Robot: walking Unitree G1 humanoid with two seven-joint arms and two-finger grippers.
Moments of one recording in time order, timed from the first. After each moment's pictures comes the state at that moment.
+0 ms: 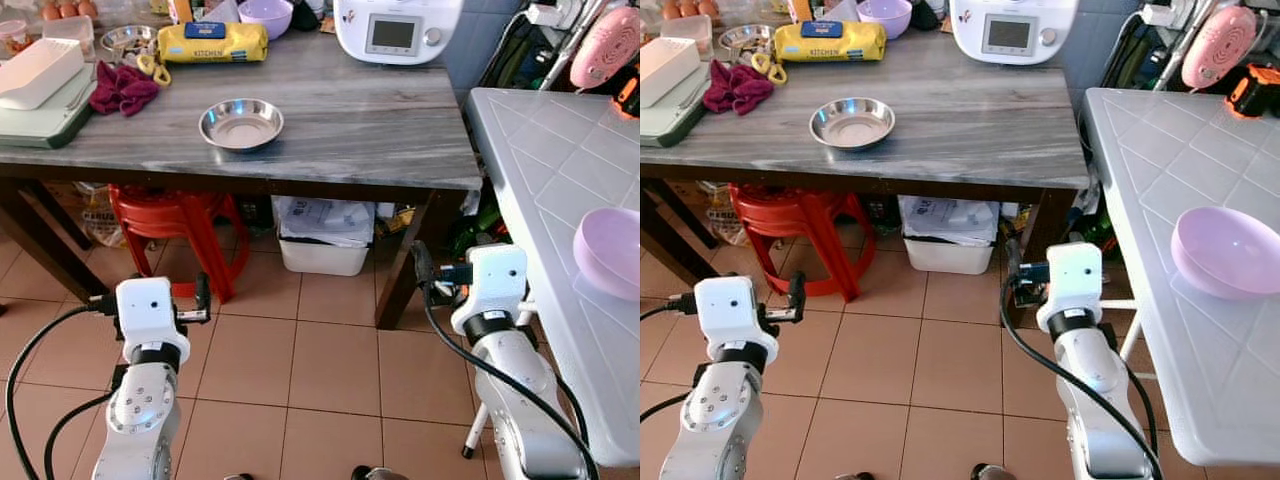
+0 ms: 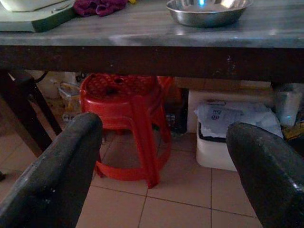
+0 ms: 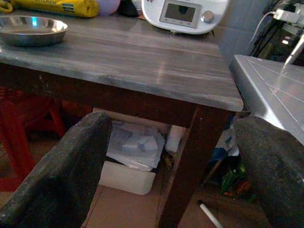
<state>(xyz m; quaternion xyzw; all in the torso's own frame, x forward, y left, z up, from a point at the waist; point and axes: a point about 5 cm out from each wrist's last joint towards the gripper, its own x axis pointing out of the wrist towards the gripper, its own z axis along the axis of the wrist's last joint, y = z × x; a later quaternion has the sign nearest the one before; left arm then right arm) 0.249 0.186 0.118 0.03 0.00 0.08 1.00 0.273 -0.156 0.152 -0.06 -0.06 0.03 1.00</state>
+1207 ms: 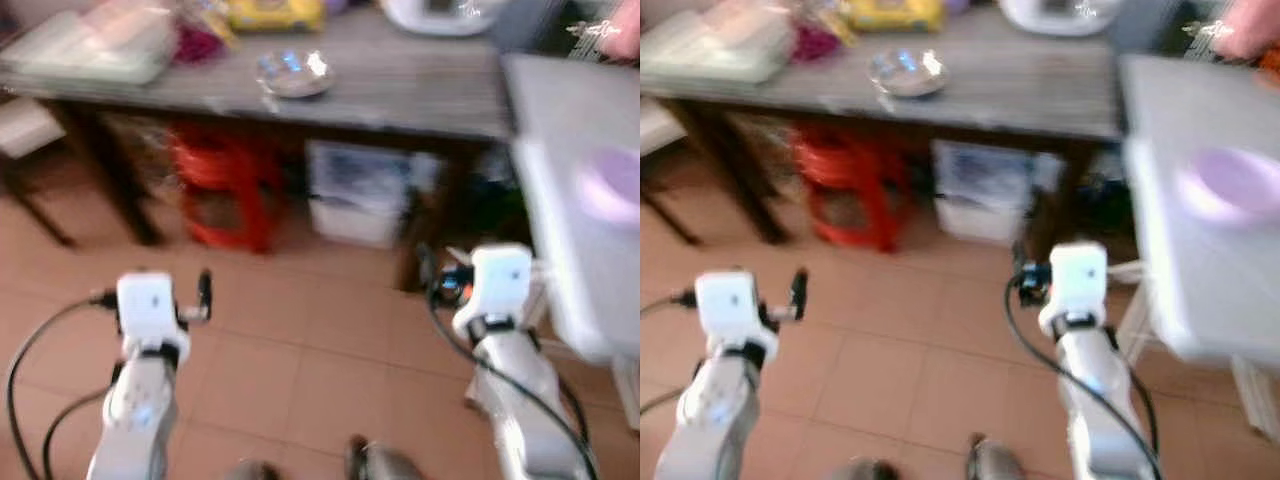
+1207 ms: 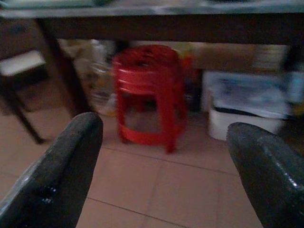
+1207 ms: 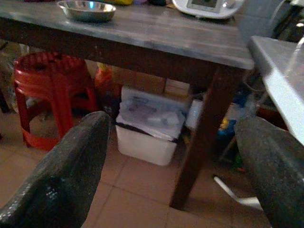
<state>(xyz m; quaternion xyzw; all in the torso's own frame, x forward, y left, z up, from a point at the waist) 0.249 0.186 0.119 0.03 0.01 0.06 1.00 0.271 -0.158 0.147 -0.06 -0.04 0.02 1.00</state>
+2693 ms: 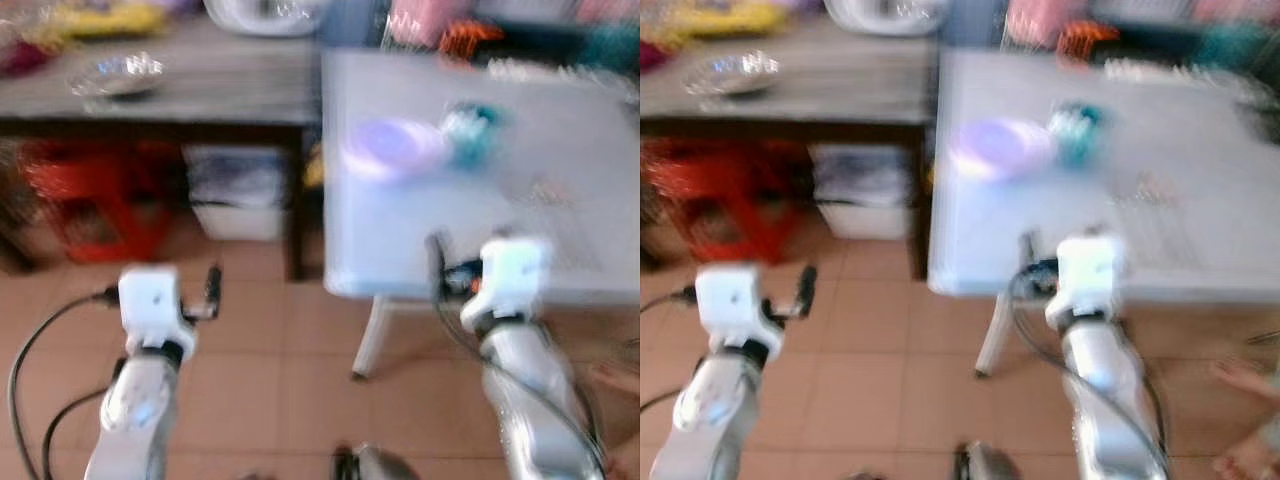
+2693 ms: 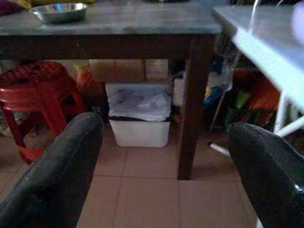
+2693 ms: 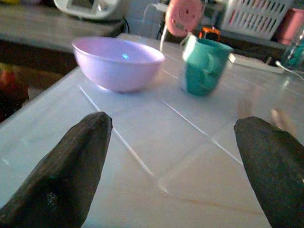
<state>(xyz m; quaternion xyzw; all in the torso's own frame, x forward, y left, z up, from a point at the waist) 0.248 0.181 0.128 0.02 -0.01 0.03 1.00 0.273 -0.164 0.158 -0.08 -0.07 0.01 0.99</state>
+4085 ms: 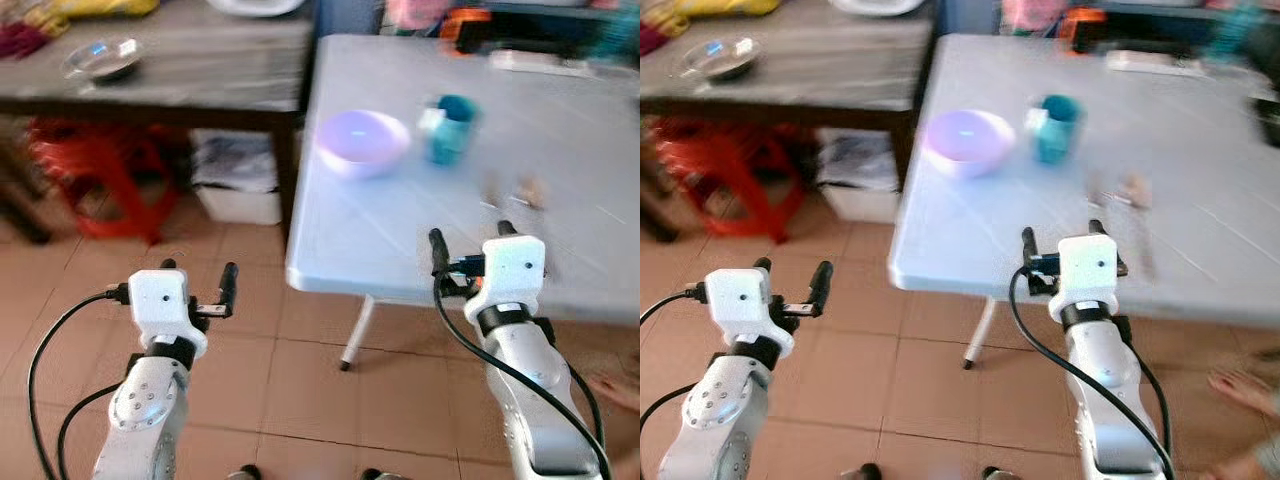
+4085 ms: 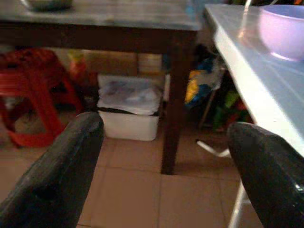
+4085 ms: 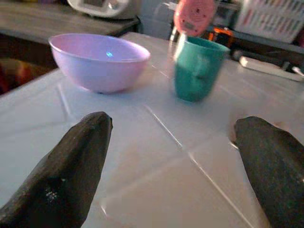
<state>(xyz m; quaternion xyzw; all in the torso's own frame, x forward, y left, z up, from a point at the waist) 0.248 0.171 0.130 -0.02 -0.02 -0.02 1.00 0.274 -0.163 0.166 -0.09 -0.09 0.01 0.99</state>
